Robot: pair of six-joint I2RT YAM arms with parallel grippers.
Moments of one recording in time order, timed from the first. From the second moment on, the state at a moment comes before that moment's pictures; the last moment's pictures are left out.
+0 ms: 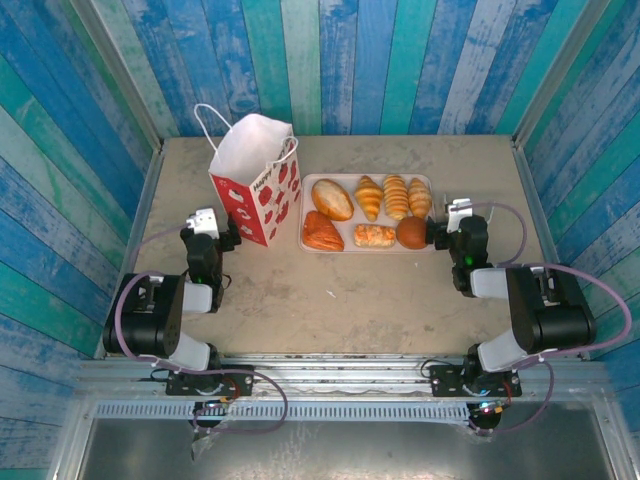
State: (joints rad) left arm -0.04 1.48 0.25 1.06 -0.21 -0.05; right arm 0.10 1.51 0.39 0.73 0.11 -0.08
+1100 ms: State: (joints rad) left arm -0.04 1.48 0.25 1.06 -0.18 -0.04; right arm 0.08 1.52 0.39 0.75 0.13 -0.06
